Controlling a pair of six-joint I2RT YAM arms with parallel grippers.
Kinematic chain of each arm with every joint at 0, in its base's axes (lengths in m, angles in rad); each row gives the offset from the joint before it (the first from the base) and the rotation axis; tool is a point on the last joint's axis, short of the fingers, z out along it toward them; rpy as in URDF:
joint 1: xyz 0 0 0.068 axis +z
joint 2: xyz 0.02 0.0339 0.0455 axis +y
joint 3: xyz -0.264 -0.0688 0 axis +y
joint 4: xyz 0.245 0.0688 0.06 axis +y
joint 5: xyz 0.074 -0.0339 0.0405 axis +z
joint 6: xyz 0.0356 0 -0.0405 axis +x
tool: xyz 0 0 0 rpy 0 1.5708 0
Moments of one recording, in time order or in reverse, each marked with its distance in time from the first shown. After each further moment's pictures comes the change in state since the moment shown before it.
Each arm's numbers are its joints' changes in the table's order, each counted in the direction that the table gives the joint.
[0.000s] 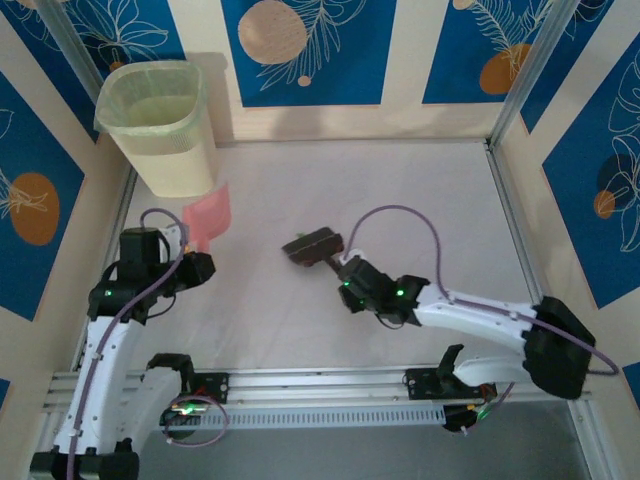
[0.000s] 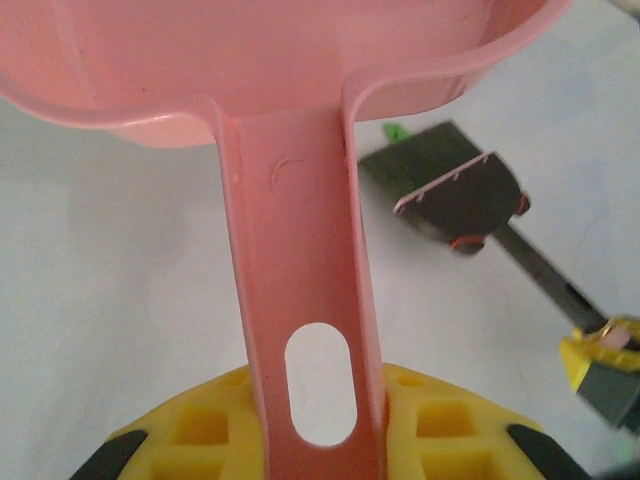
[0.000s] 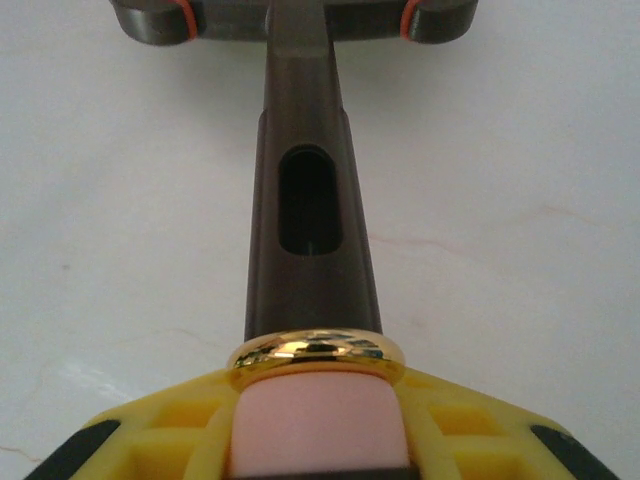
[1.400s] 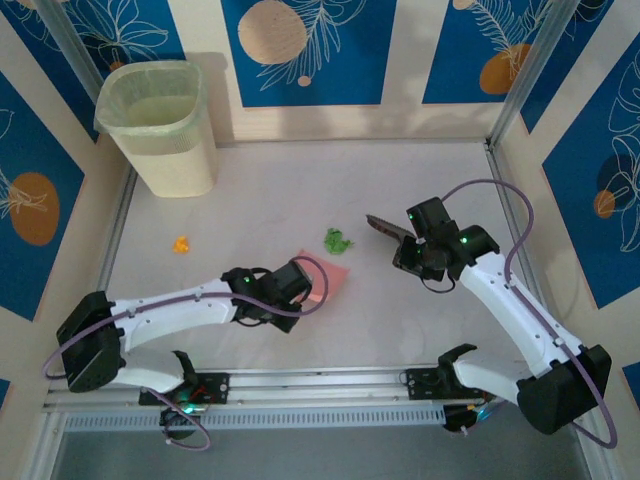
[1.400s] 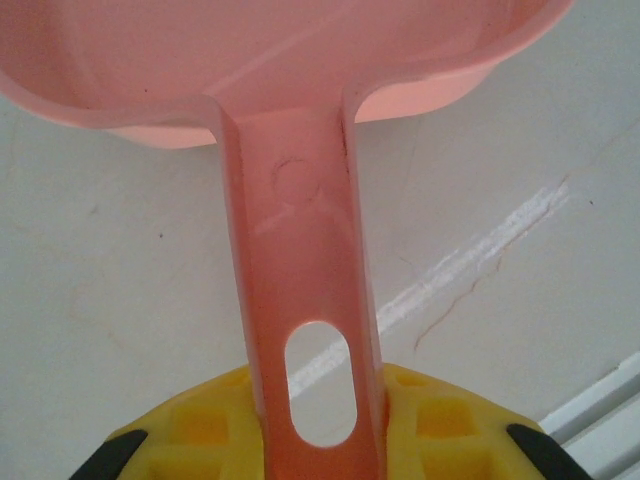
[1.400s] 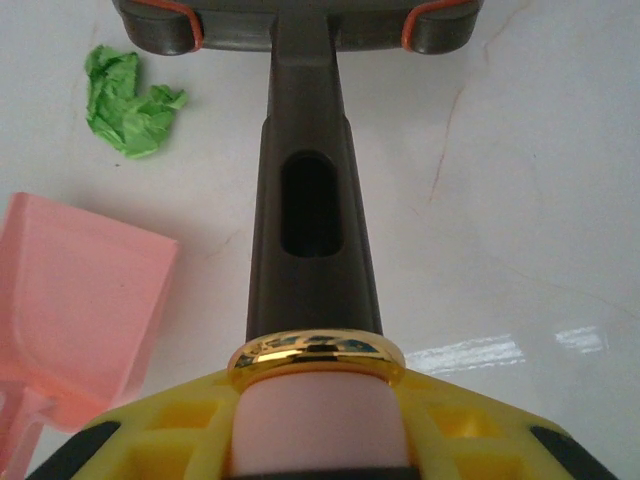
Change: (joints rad) left arm -0.978 0.592 -0.037 -0.160 0.483 -0.058; right arm -0.529 -0.054 -0.390 0.609 0.273 0.292
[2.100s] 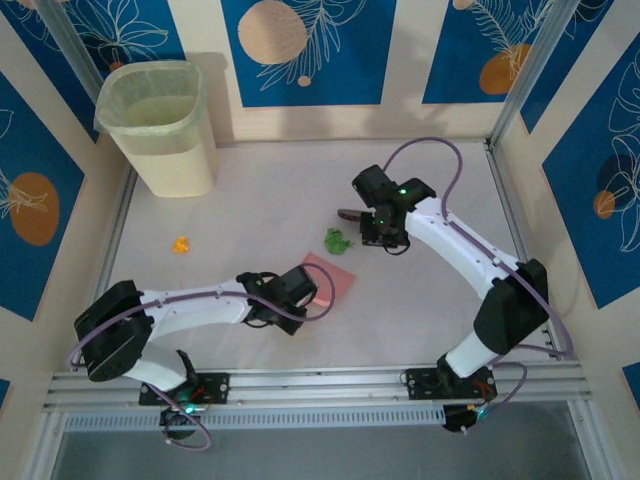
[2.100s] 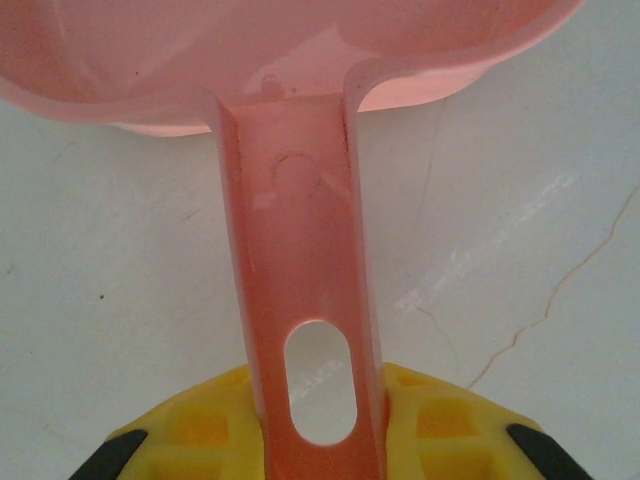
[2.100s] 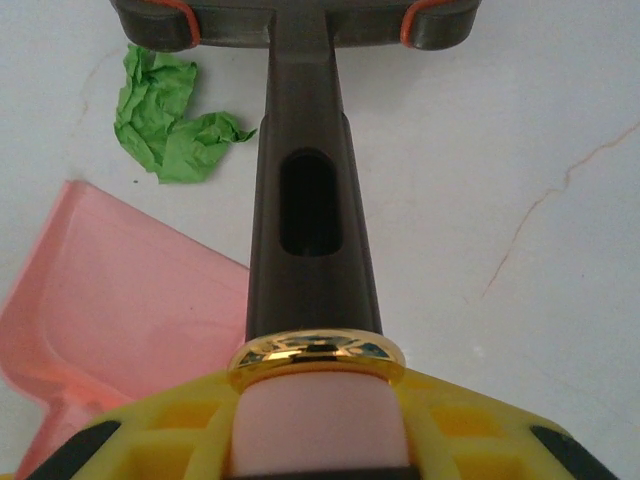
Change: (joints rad) left arm 0.030 0.105 0.074 -0.165 -0.031 0.057; right arm 0.160 0.473 -0.375 0.084 -0.130 -0.120
